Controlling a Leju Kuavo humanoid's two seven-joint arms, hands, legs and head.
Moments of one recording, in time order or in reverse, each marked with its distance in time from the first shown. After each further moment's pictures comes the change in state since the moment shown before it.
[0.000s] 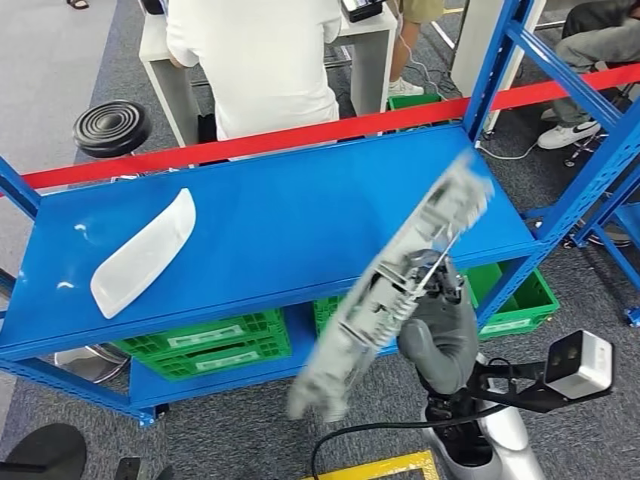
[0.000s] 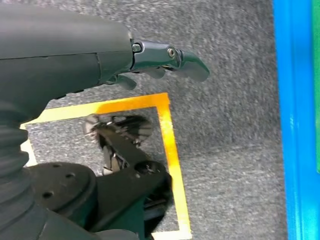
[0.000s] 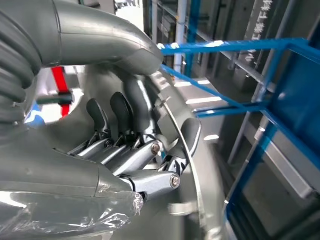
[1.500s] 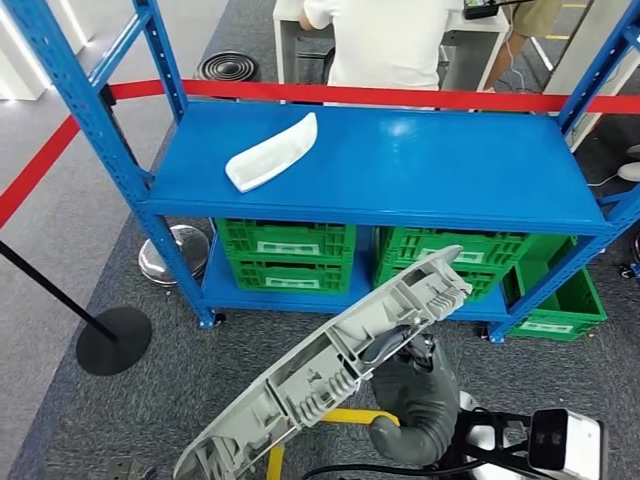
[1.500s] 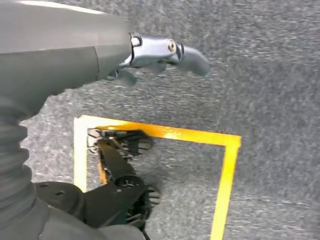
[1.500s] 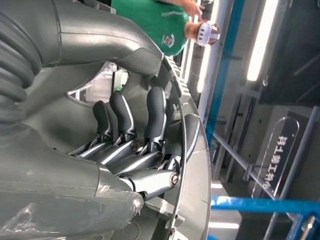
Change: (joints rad) left arm 0.000 0.005 0.007 0.000 -0.015 0.018 0.002; right arm 0.058 -0.063 0.124 -0.081 0.157 0.031 -0.103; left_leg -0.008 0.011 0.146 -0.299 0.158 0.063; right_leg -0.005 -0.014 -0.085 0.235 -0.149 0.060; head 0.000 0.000
